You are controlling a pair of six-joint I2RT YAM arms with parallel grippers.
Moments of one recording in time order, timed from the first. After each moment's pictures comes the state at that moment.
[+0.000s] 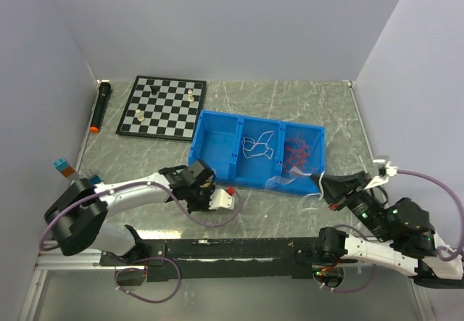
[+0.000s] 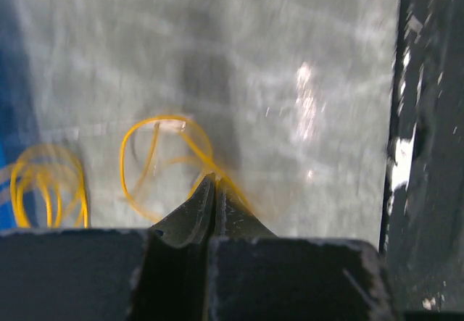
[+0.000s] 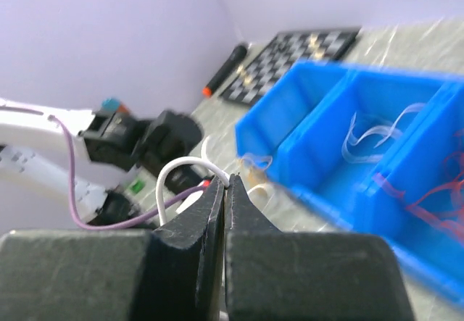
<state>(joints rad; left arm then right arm) -0.88 1.39 0.71 -0.49 0.34 0.74 1.29 0.05 0.75 -0.59 0.61 0.49</state>
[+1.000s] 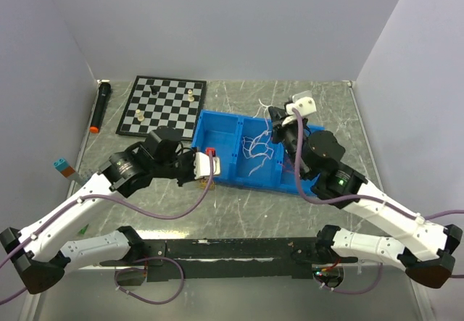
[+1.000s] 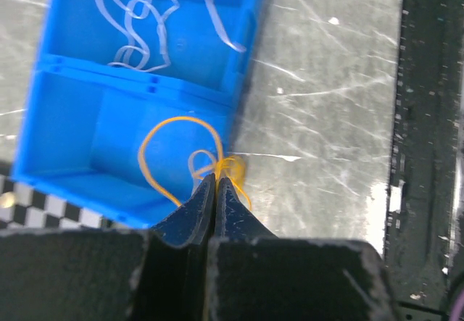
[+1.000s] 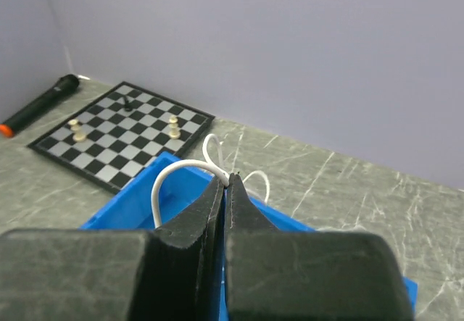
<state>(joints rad) -0.81 1.02 1.10 -0.75 0.36 0.64 0.97 0.91 1.06 -0.01 0.61 -0.14</state>
